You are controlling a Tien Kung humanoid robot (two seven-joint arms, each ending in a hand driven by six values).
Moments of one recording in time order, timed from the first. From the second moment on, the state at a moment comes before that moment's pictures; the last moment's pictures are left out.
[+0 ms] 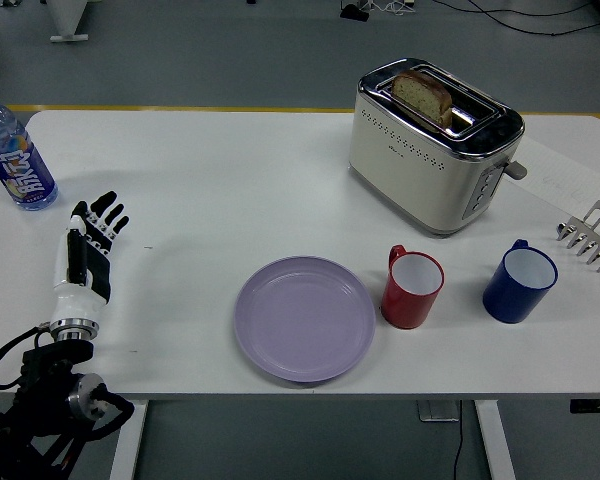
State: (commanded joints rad) left arm -0.16 0.09 -1.36 -1.15 0.79 0.21 -0.44; right arm 0.19 -0.08 1.43 0.22 -1.54 -0.16 -0.56
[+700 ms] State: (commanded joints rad) left arm -0.07 0.24 -1.74 -1.26 0.89 -0.03 -0.06; right arm 0.19 -0.08 1.43 0.22 -1.53 -0.16 -0.57
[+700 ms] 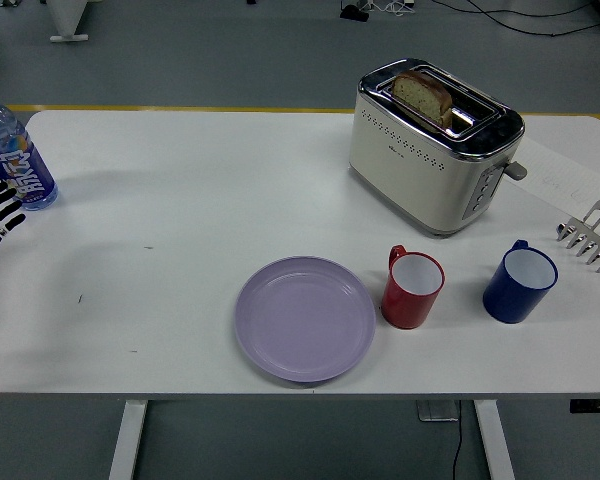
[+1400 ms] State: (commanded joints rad) left arm -0.07 0.24 -1.77 -1.25 0.86 -0.03 -0.06; right arm 0.20 -0.08 1.43 0.22 -1.53 -0.16 -0.57
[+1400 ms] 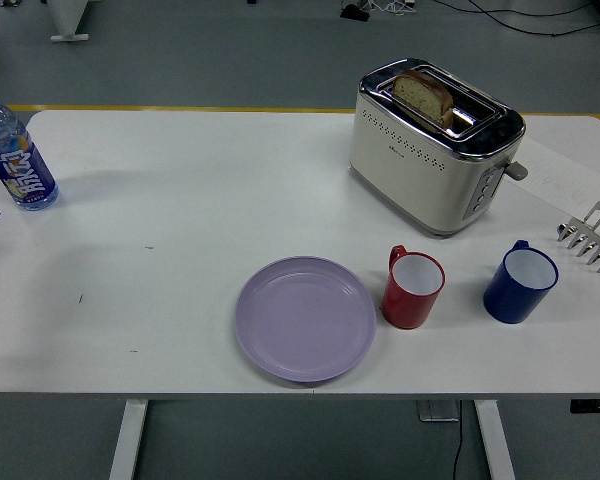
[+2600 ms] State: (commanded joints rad) left arm -0.06 0.24 -1.75 -1.24 0.87 -0.04 -0.06; right arm 0.18 -0.08 1.42 0.23 -1.51 -0.17 -0.57
